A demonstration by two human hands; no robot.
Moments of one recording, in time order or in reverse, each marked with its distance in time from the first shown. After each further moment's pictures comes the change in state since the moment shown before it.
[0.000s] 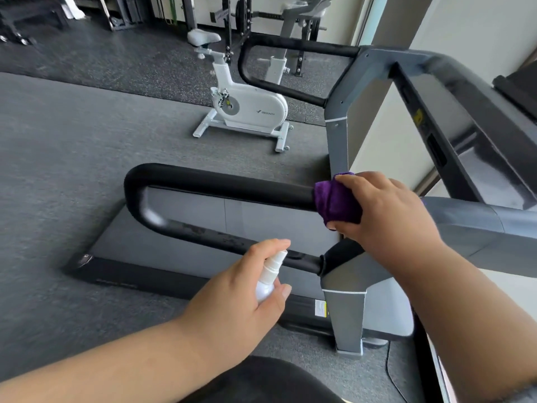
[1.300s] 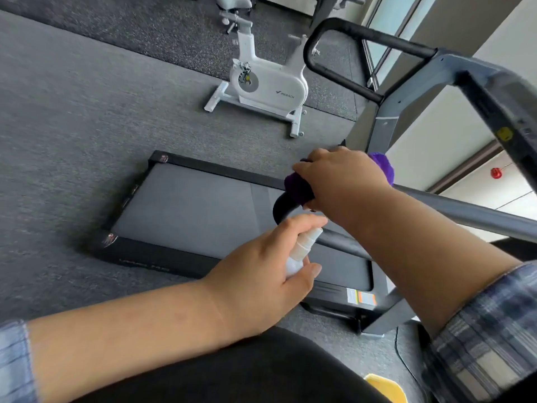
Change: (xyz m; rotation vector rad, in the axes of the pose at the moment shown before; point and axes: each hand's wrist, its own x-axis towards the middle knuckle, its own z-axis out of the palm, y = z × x) left_hand -0.038 -0.186 -0.224 -0.168 -0.101 0.117; right_hand 0.157 -0.348 0.045 -0.478 -0.394 -0.247
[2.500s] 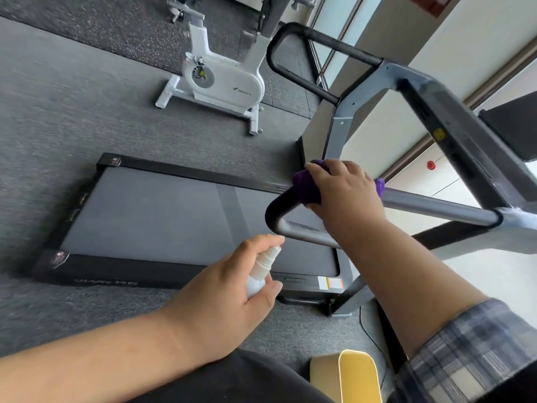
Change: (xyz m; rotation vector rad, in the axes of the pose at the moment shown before) left_hand -0.041 -0.047 -0.044 -0.126 -0.064 0.013; right_hand -0.028 -0.018 0.018 0.158 0.136 0.397
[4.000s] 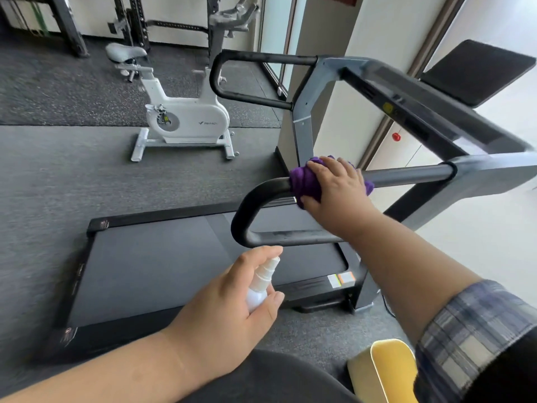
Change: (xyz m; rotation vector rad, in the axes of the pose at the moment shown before) left_hand 0.023 0.036 0.026 0.145 -0.129 0.173; right_hand -0.033 0.075 0.031 0.348 0.098 0.284
